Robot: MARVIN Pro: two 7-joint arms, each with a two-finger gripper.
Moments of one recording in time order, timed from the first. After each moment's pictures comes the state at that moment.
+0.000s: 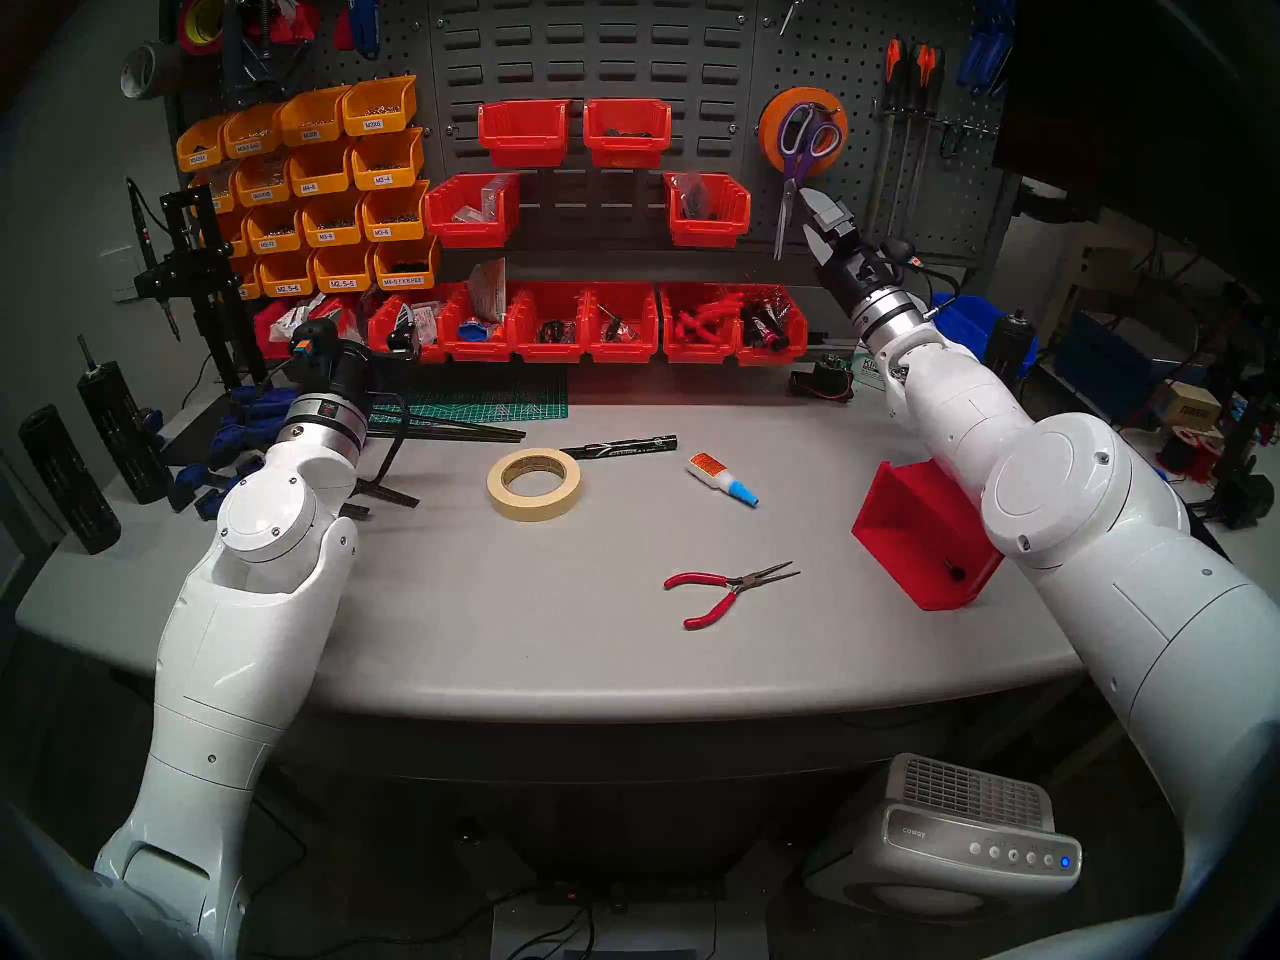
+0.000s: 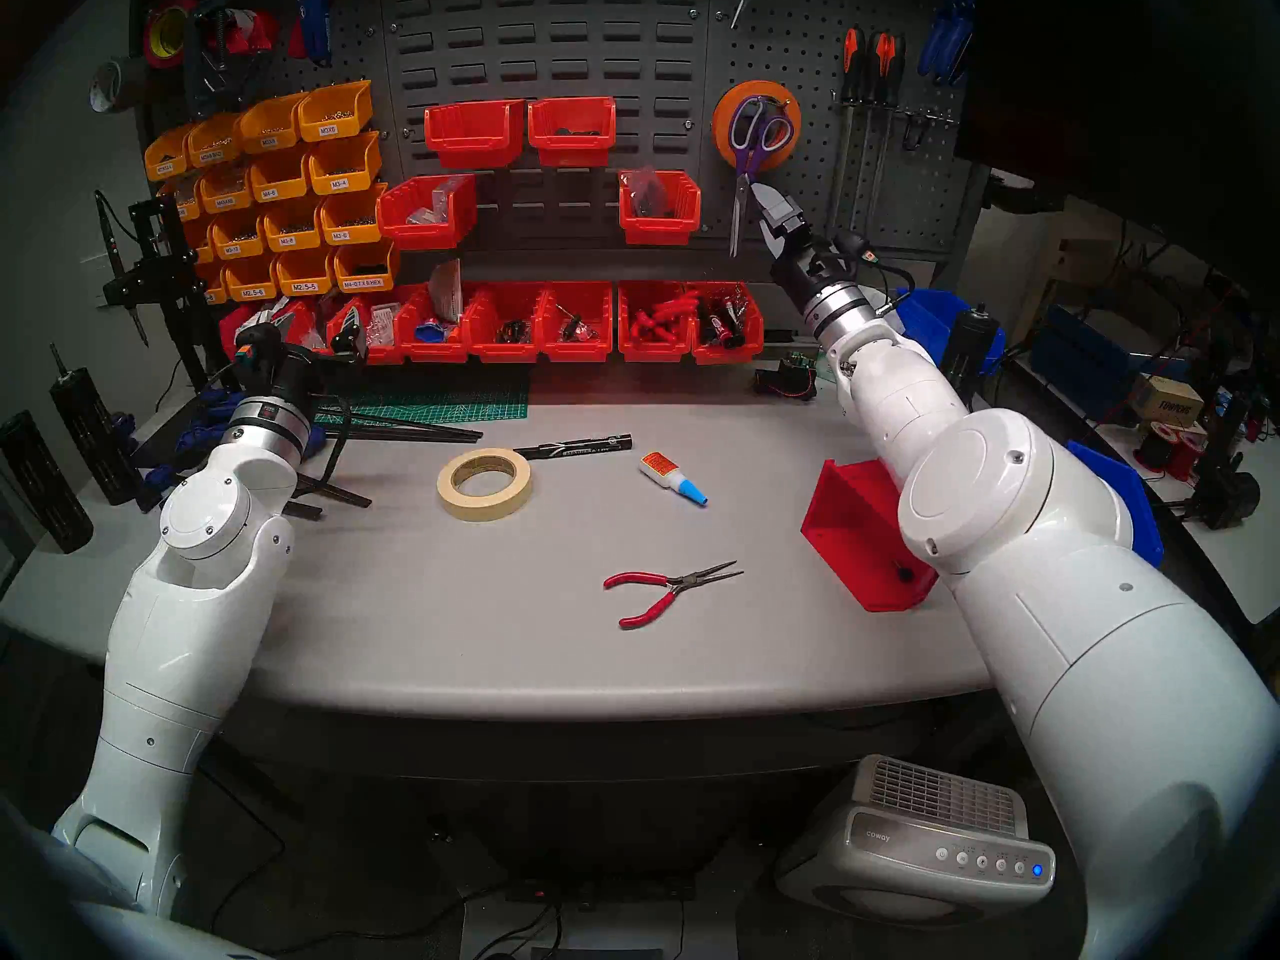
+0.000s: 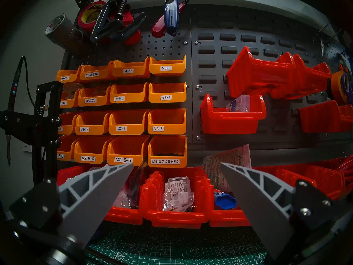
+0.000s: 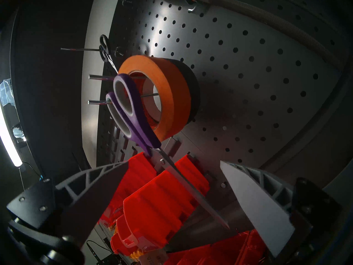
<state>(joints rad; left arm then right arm) 1.47 -1.11 -1.59 -1.80 -0.43 0.01 0.18 -0.32 -1.36 2.03 -0.14 0.51 0.17 1.07</state>
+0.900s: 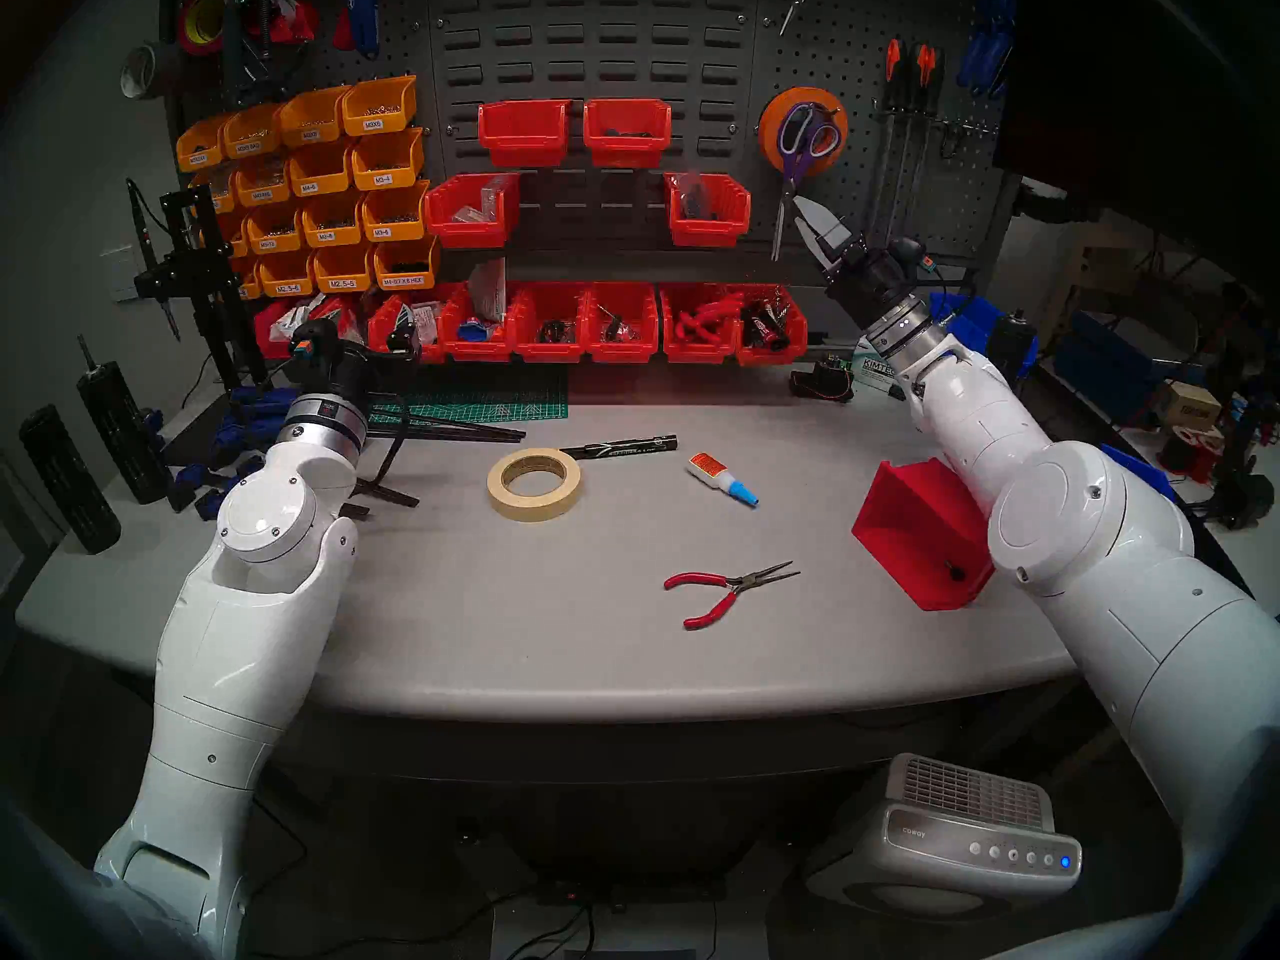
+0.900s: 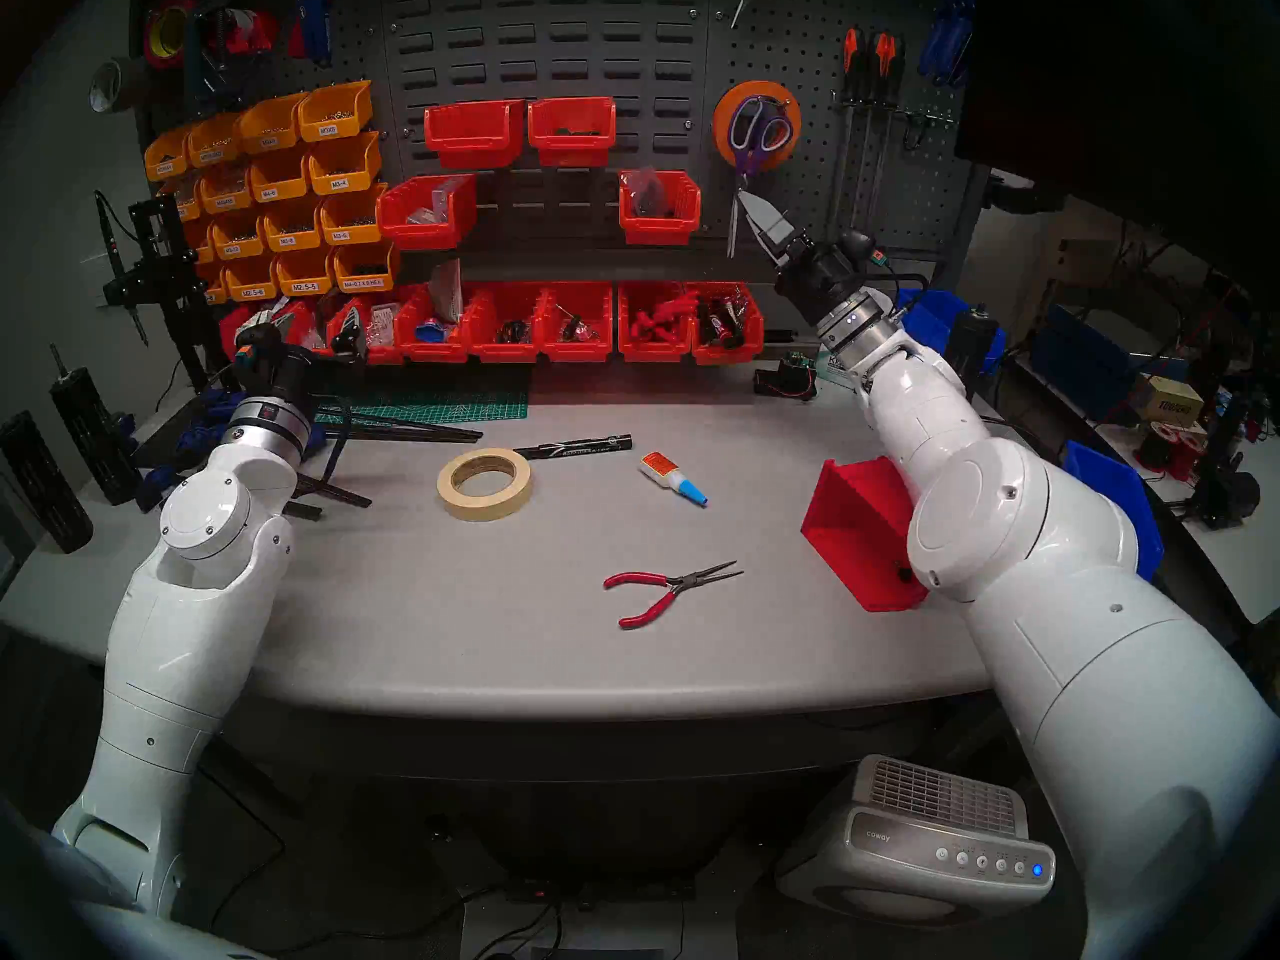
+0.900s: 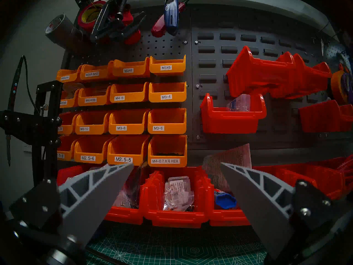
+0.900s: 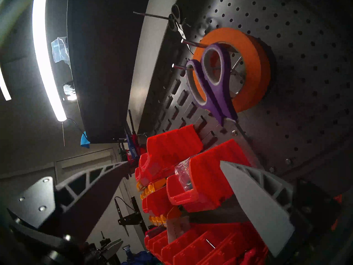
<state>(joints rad) 1.47 -1.11 -1.59 -1.79 -0.43 0.01 0.18 -0.38 -1.33 1.94 -0.22 0.43 0.18 1.40</state>
